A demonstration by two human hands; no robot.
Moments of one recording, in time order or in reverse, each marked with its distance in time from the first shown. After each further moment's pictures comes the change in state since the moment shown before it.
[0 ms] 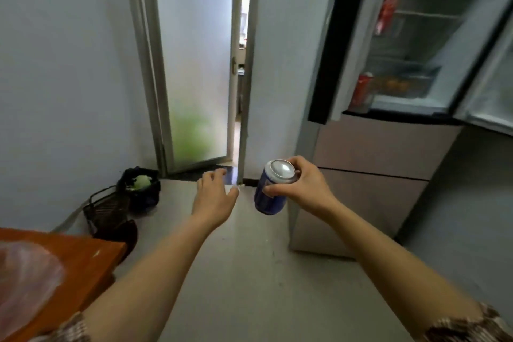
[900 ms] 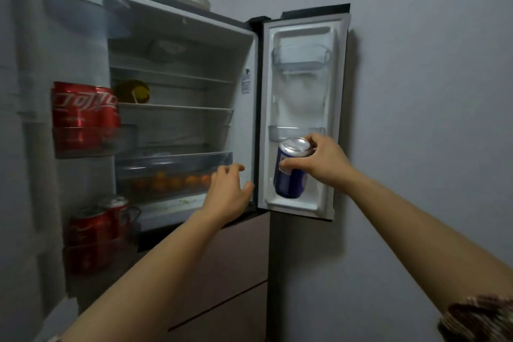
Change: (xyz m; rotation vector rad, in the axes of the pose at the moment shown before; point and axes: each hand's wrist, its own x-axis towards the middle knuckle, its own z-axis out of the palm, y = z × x) left_hand 0.220 0.600 0.301 -0.262 -0.273 0.801; right_hand 0.154 0.109 -0.590 -0.402 0.780 0.065
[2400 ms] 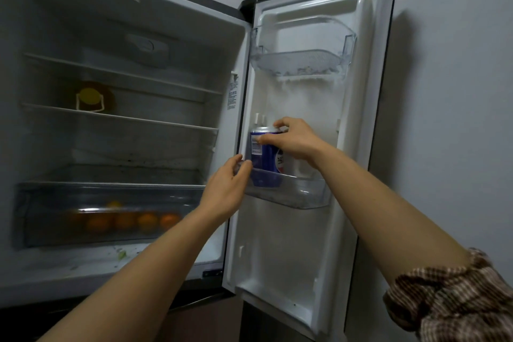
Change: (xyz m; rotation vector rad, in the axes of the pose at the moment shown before) left_hand 0.270 0.047 0.149 -0.358 0.261 -0.062; right_hand 0.338 0.131 0.004 0.068 -0.228 -0.083
